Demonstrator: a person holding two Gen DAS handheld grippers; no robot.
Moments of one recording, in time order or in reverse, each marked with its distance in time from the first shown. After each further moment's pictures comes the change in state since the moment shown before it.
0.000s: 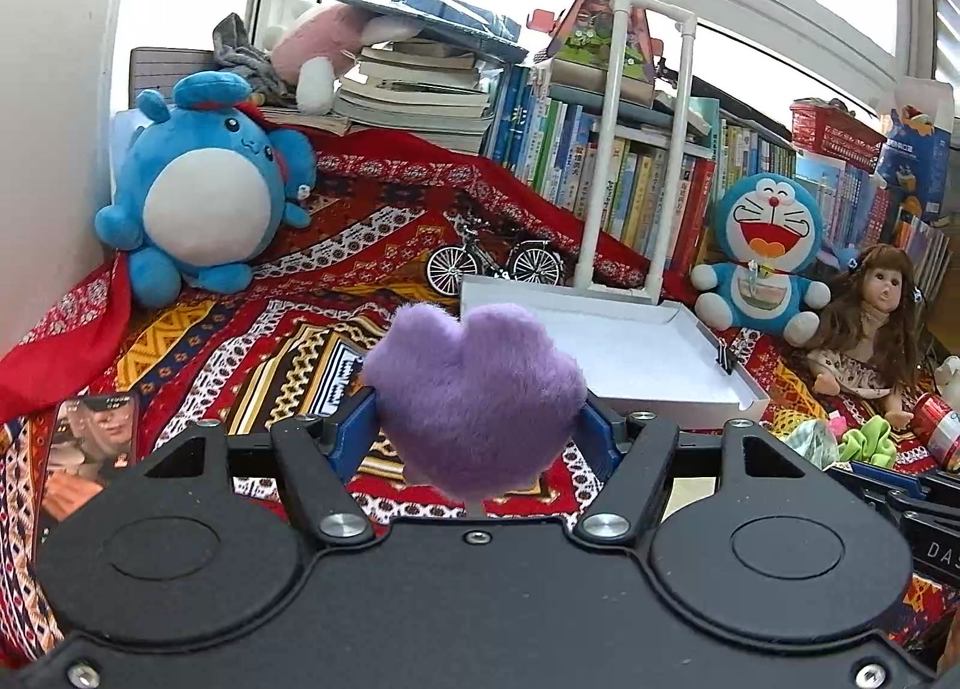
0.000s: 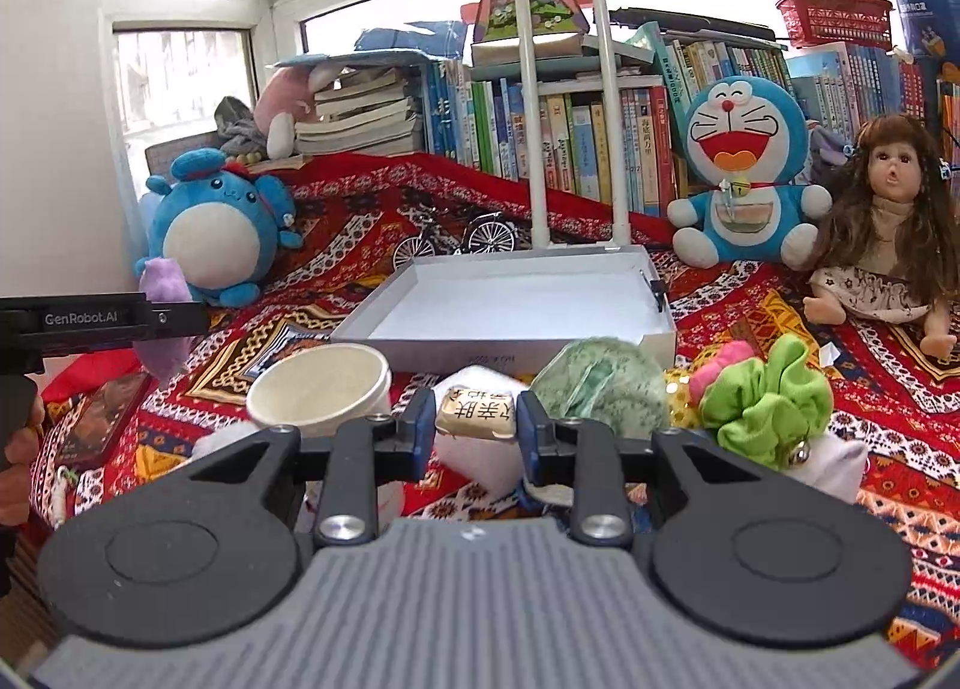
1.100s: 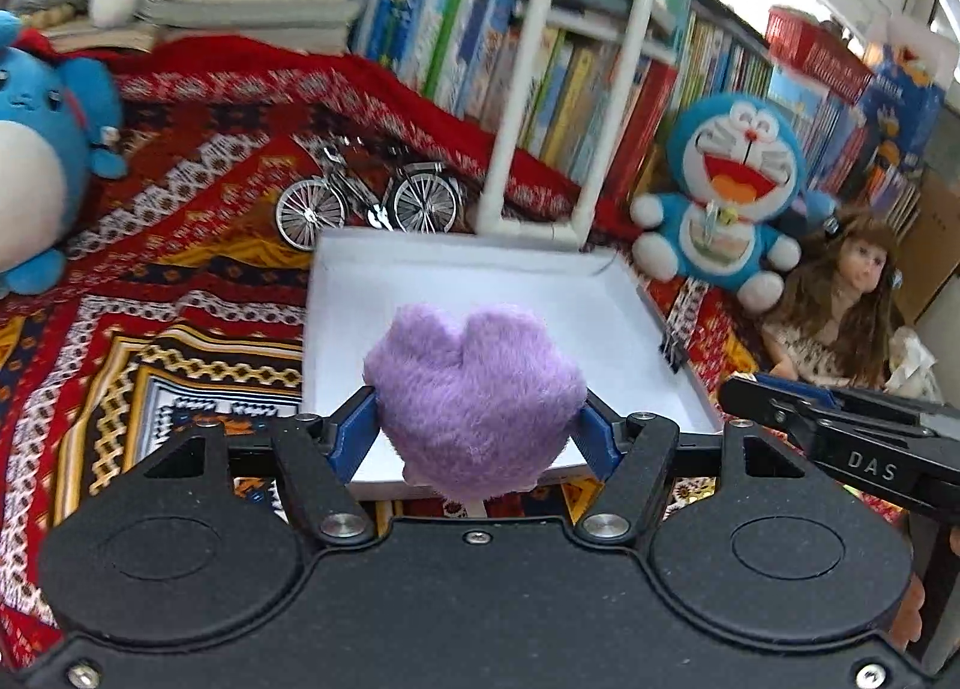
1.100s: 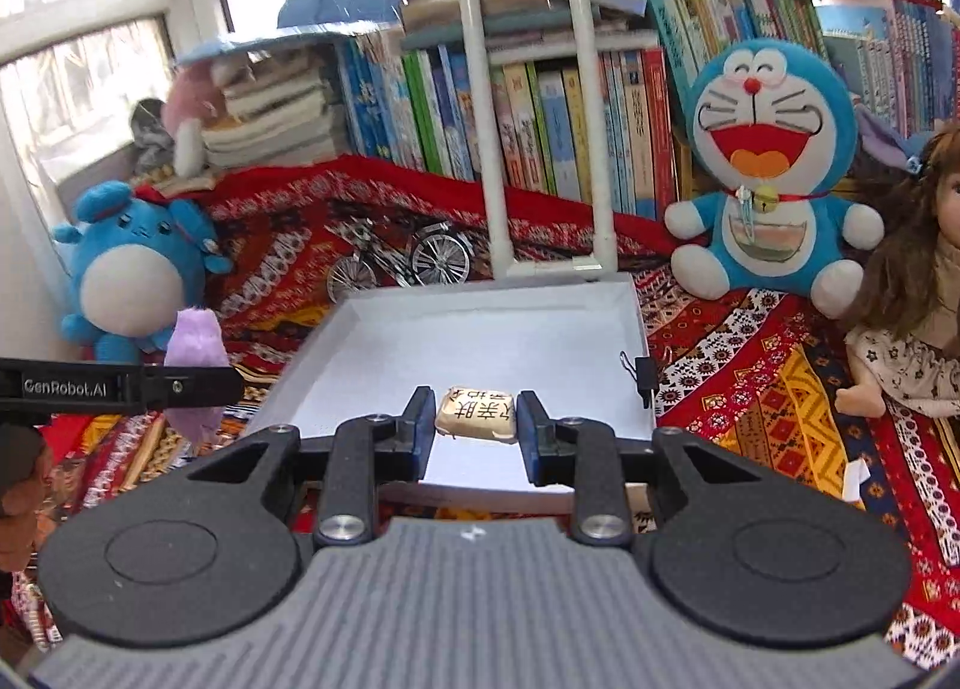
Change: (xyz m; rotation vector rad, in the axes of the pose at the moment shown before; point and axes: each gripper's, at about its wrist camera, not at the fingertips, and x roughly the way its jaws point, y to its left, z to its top) left arm 0.170 -0.050 0.095 0.023 0.346 -0.178; right arm 0.133 -0.059 0.106 0.053 0.209 -0.008
